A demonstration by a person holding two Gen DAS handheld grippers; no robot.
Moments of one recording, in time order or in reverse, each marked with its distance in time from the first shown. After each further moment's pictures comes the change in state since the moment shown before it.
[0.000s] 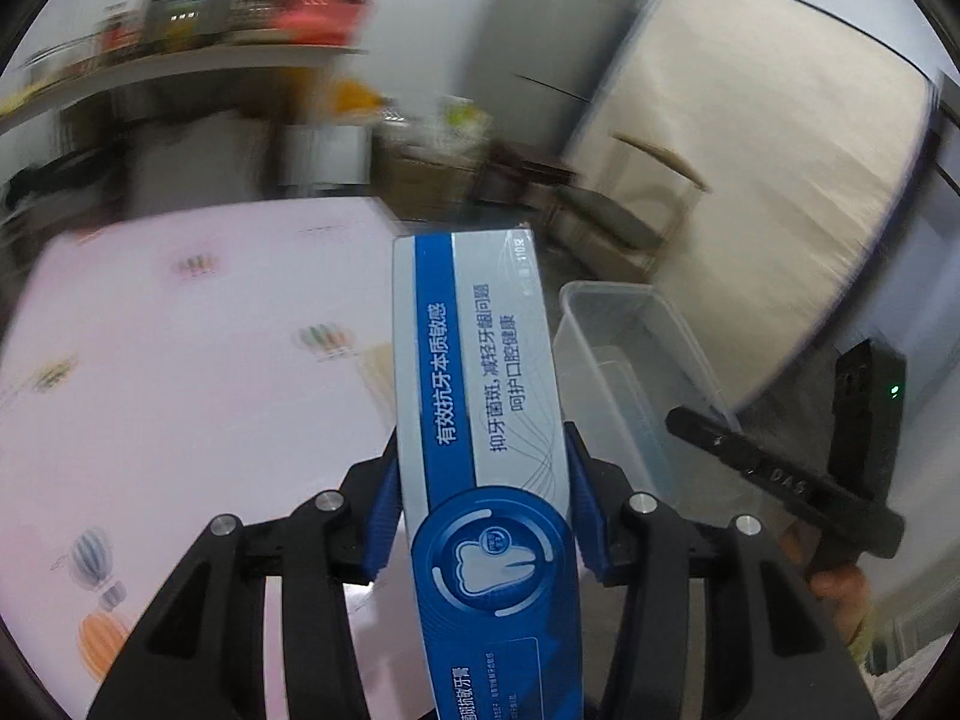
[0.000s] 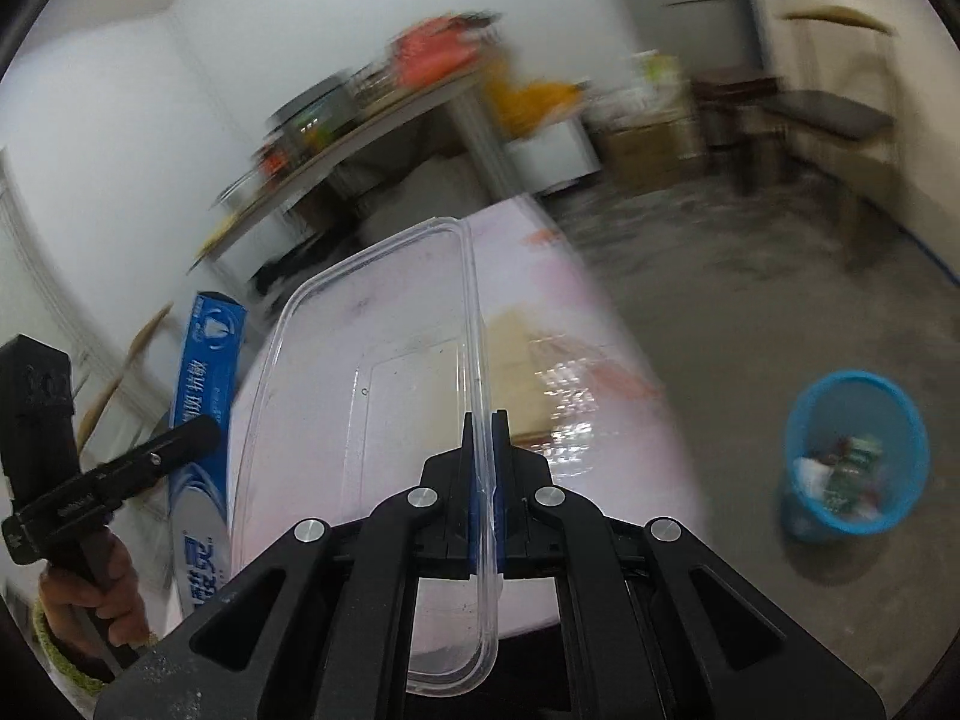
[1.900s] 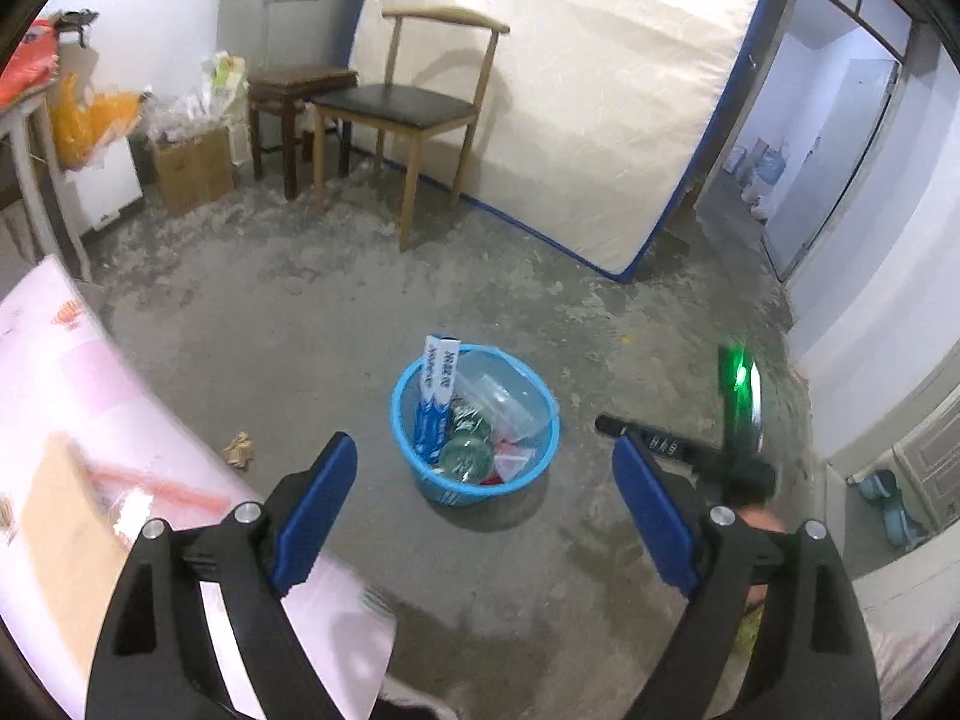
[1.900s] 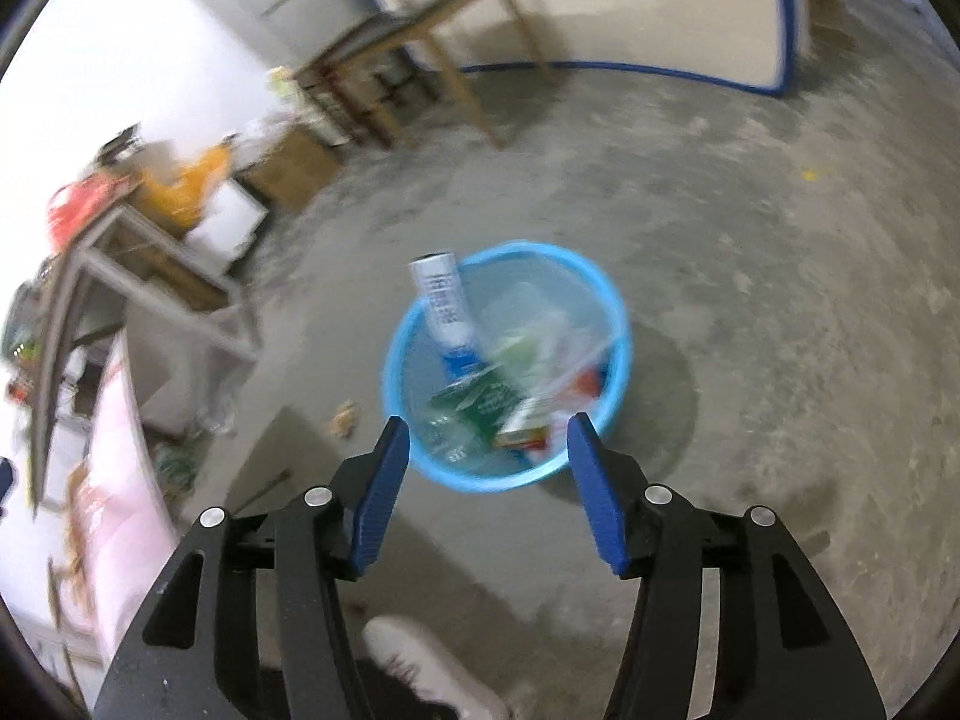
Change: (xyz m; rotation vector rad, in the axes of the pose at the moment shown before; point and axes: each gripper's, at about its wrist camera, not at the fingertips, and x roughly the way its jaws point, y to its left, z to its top) left arm 0.185 -0.179 0.007 0.370 0.214 -0.232; right arm -0.010 -0.288 -0.062 0.489 0.040 -0.318
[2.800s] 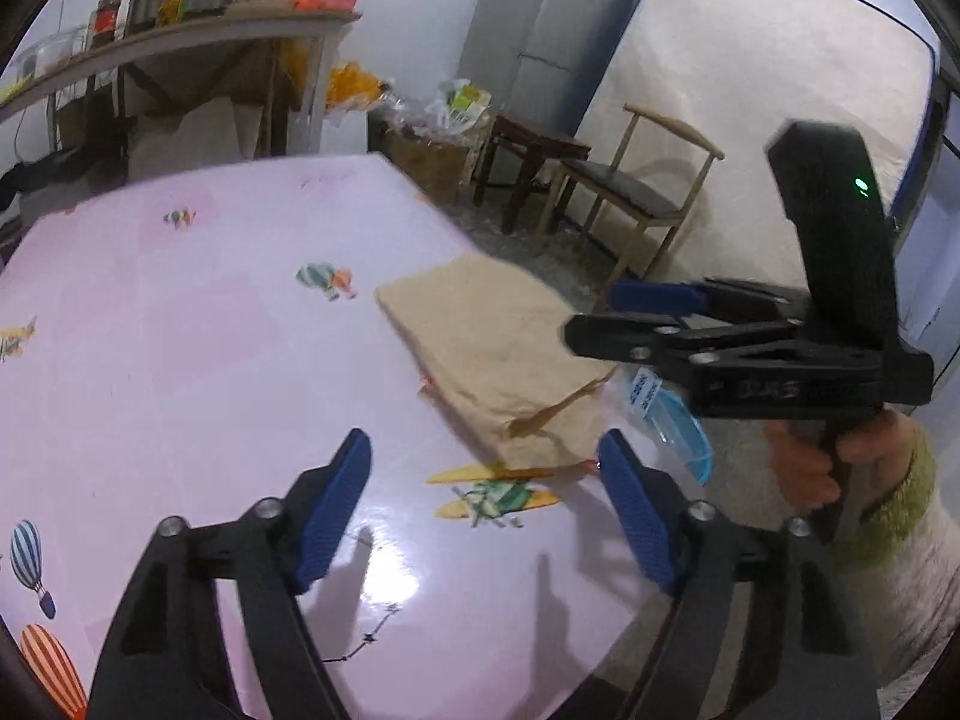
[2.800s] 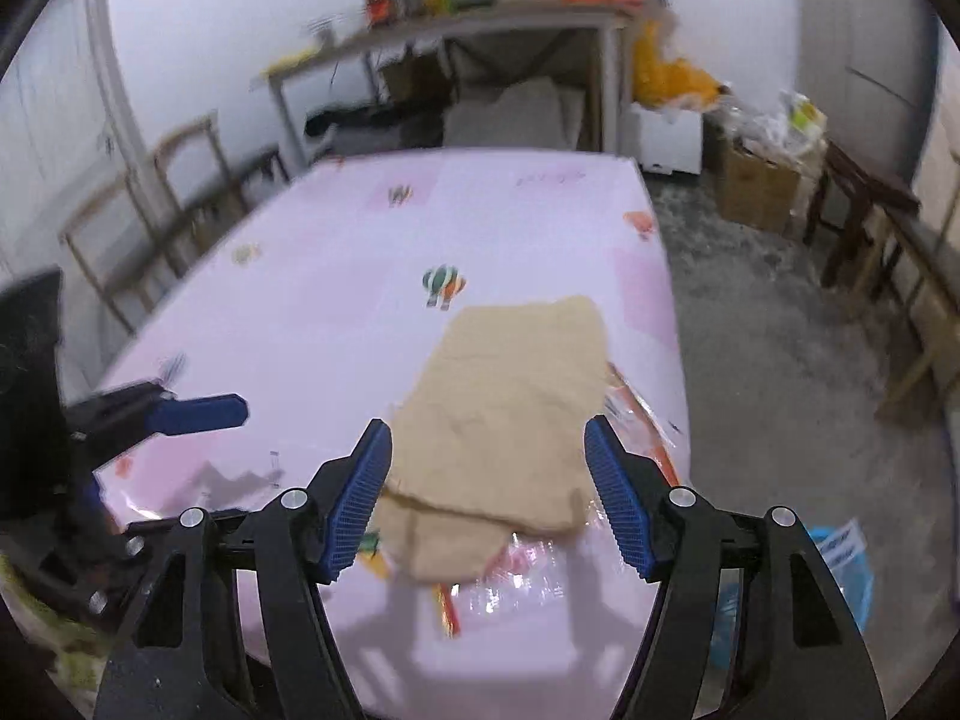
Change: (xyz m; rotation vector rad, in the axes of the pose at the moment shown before) left arm -0.146 0.161 -0.169 -0.378 -0.192 0.289; right arm 0.030 0.406 -0.121 -1.102 0.162 0.311
